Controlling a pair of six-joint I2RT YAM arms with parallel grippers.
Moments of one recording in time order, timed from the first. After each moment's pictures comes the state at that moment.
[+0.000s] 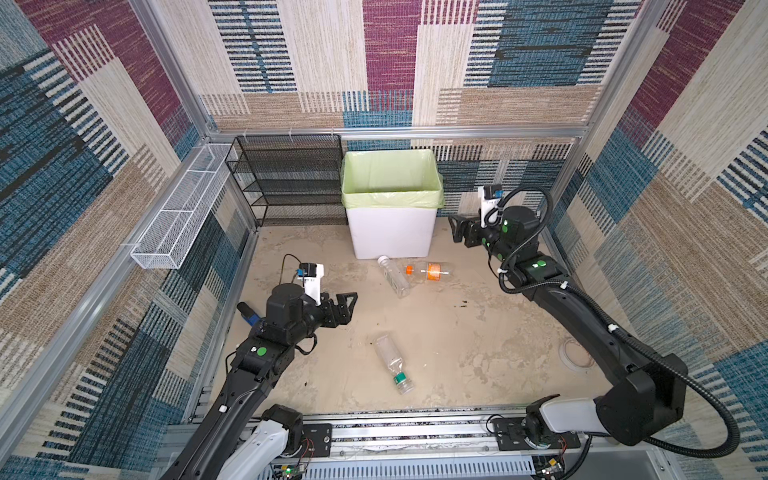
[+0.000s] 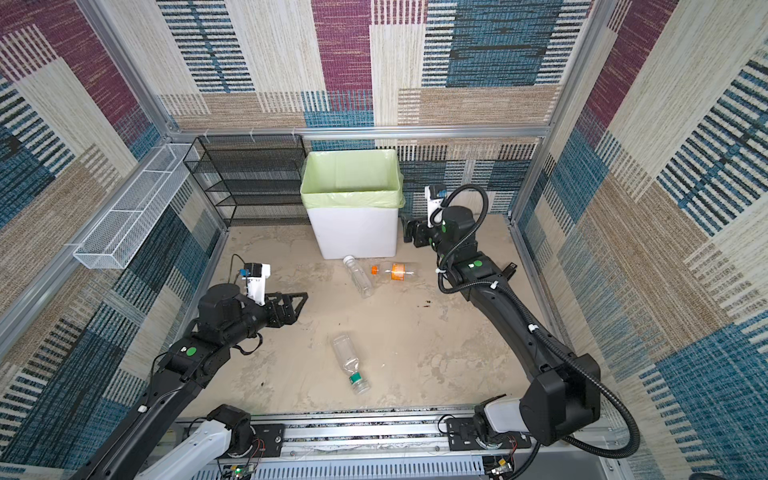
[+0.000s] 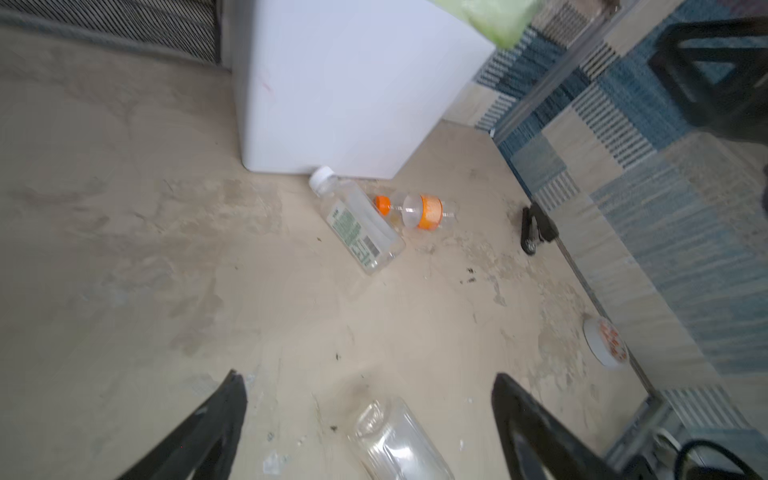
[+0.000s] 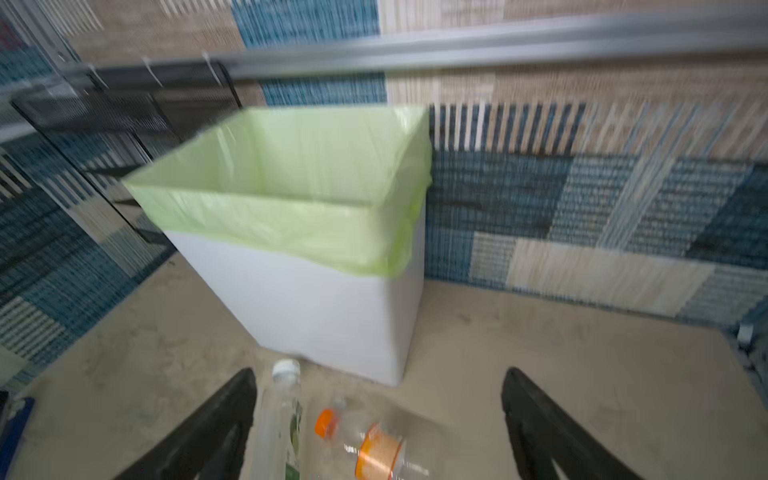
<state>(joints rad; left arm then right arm) -0.44 0.81 0.75 -0.47 0.18 -0.44 0.34 1.34 1.12 -0.10 -0.02 0.14</state>
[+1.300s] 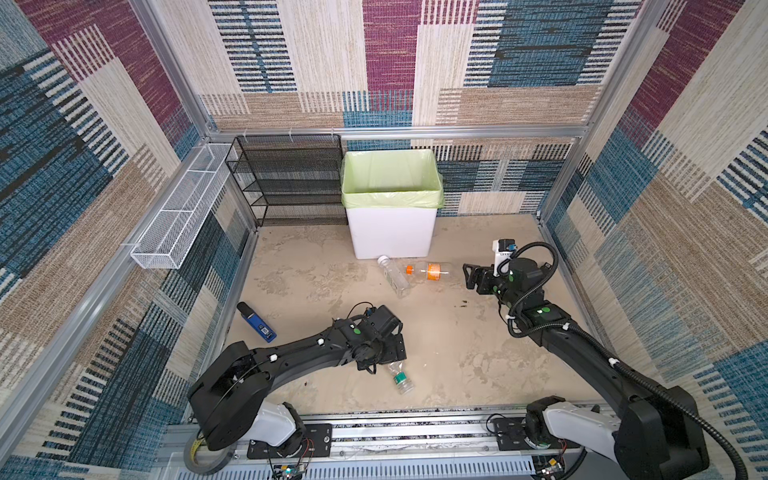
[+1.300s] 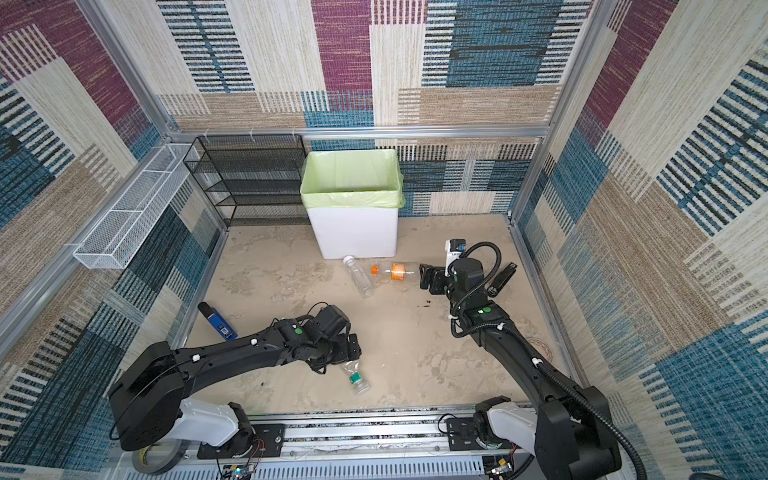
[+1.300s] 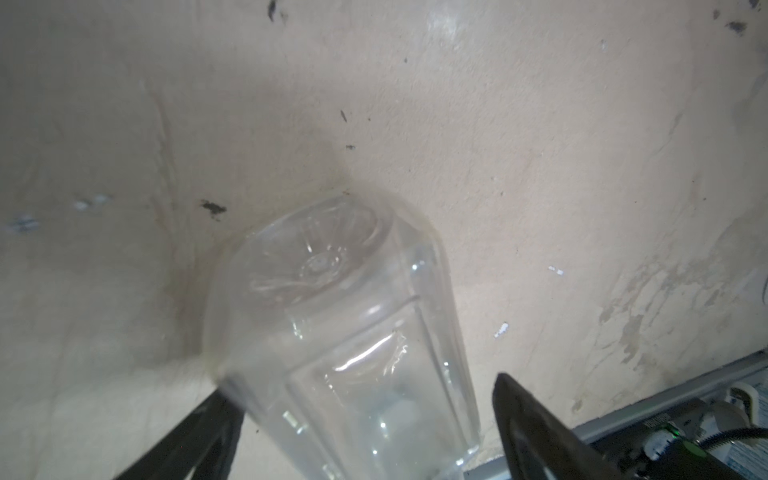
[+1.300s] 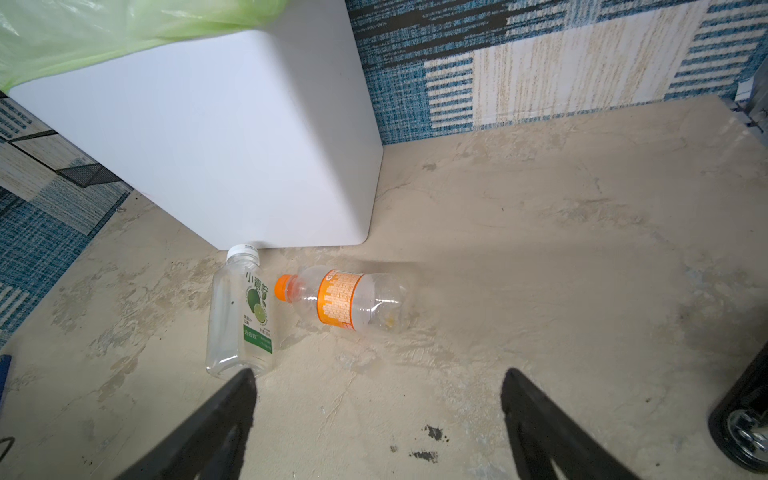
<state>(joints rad) -0.86 1.46 0.81 -0.52 0.09 -1.00 0.26 1.16 0.73 0.02 -0.02 0.29</state>
